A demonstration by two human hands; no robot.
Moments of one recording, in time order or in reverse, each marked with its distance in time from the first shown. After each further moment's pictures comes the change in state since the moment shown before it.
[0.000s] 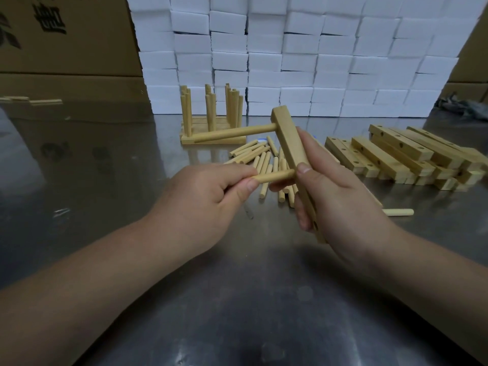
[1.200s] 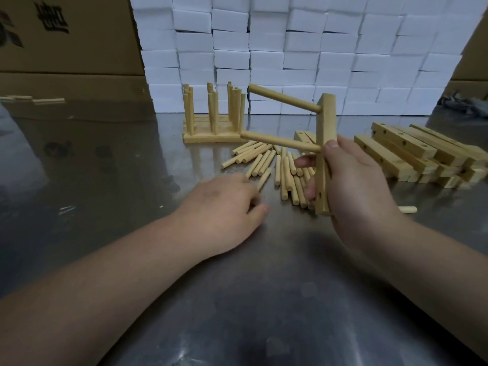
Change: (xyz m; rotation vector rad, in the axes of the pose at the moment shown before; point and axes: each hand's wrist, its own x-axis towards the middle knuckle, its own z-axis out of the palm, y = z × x) left_hand 0.015 -0.007 0.023 0.487 -0.326 -0.124; right_hand 0.017 0.000 0.000 0.094 0.396 0.200
